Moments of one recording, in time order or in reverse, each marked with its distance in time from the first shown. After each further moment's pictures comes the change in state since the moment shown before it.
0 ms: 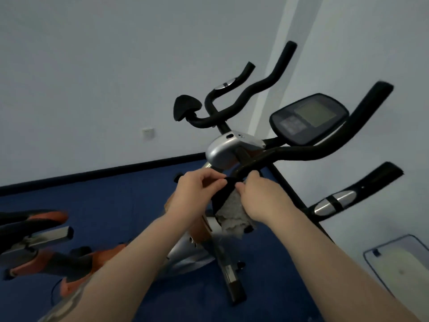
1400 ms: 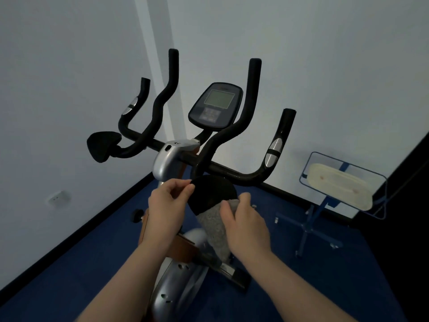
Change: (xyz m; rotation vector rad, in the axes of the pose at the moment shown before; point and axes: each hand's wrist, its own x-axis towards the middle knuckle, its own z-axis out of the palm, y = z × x) left_hand 0.030 -0.029 -0.011 -0.119 -0.262 0.163; right_hand -0.074 -0.042 0.084 0.479 0.569 0.527
